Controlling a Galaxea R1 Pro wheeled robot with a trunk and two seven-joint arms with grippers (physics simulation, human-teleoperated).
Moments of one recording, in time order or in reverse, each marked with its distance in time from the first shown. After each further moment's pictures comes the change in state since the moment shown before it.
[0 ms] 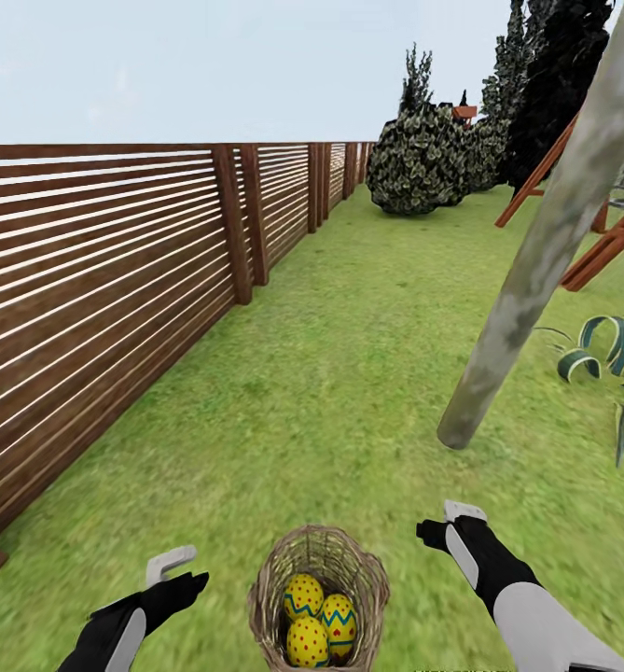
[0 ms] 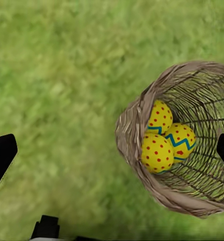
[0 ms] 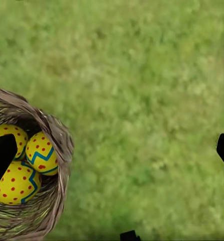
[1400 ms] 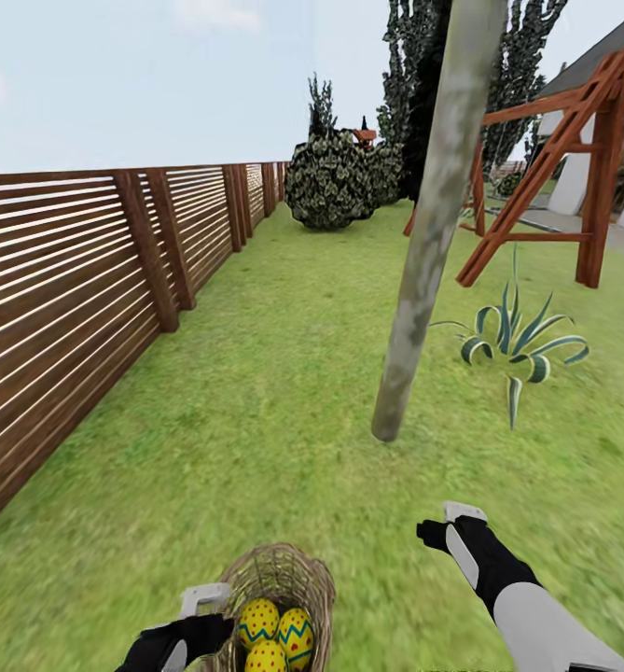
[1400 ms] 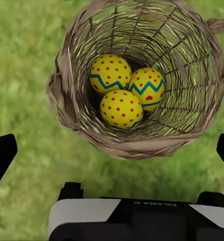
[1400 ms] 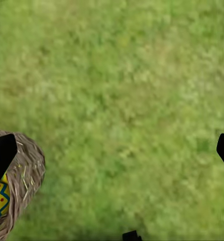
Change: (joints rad) left arm -0.013 -0.025 -0.243 0.165 -0.002 -0.039 0.123; right arm 0.000 0.000 -0.001 0.002 -0.005 0.000 -0.001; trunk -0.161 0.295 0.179
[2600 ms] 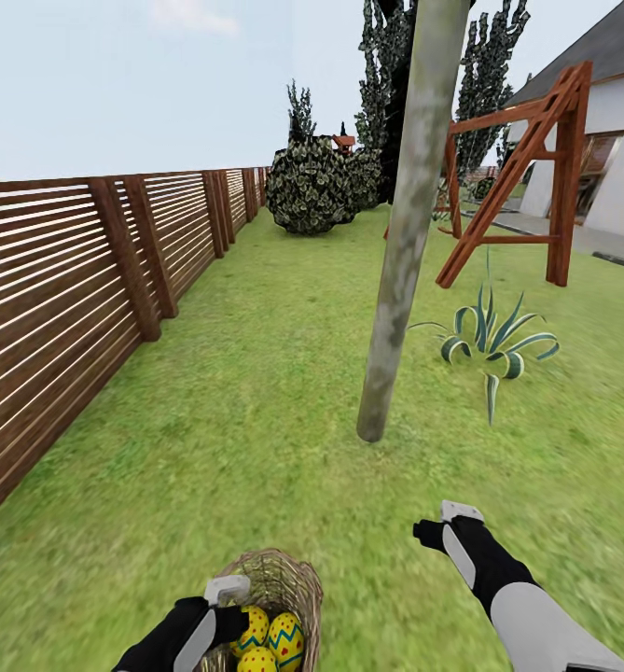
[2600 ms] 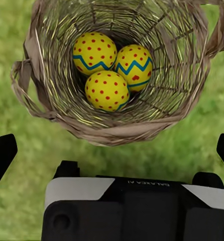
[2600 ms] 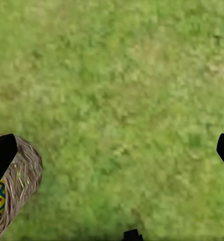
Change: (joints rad) left arm -0.238 -0.076 -0.015 0.429 0.012 -0.055 0.016; right arm 0.000 0.009 0.007 -0.001 0.005 0.000 0.004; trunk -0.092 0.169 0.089
